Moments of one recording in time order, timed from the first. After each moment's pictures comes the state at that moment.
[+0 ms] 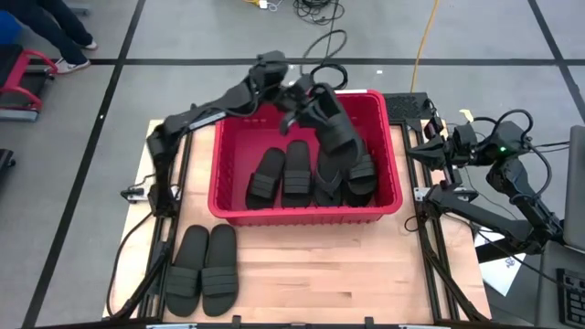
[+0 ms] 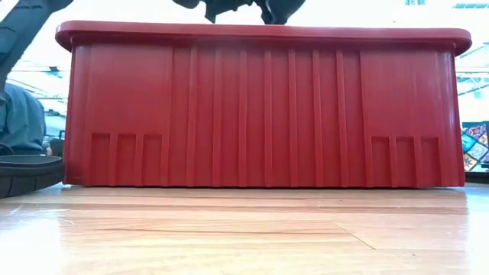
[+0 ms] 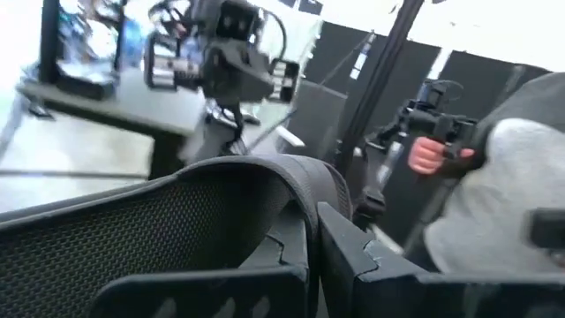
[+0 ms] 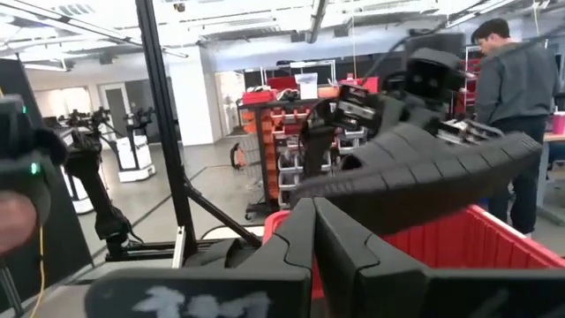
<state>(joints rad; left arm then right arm) 0.47 1.93 1.96 -0.06 1.10 -0.28 -0.69 0.42 0.89 -0.29 -0.73 0.22</state>
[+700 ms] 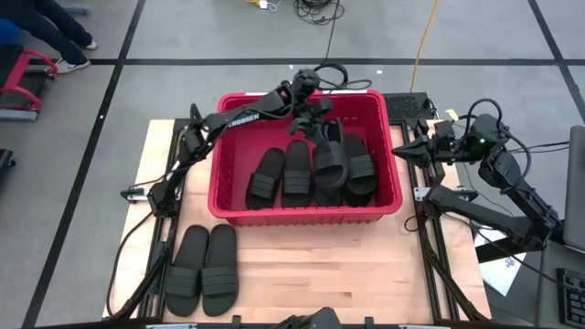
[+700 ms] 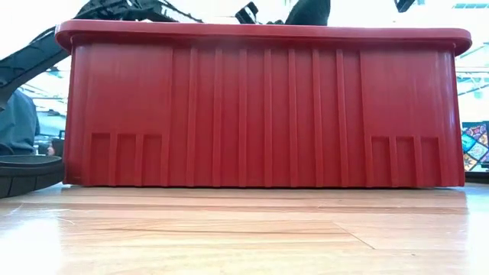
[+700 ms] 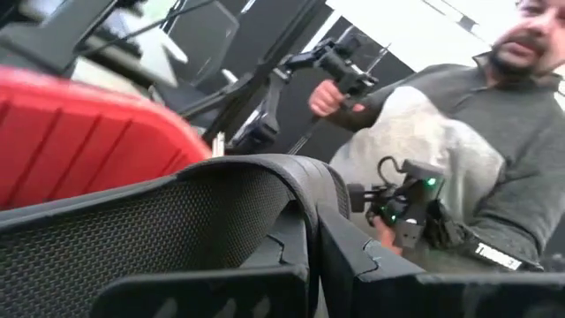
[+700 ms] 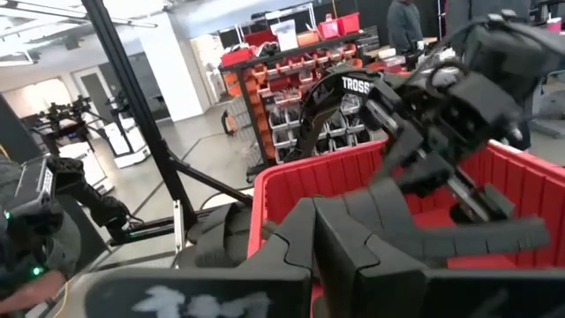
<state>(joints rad) 0.51 2.30 2.14 -0.20 1.58 -0.32 -0.69 0.50 0.89 -0.41 -0.70 0.24</state>
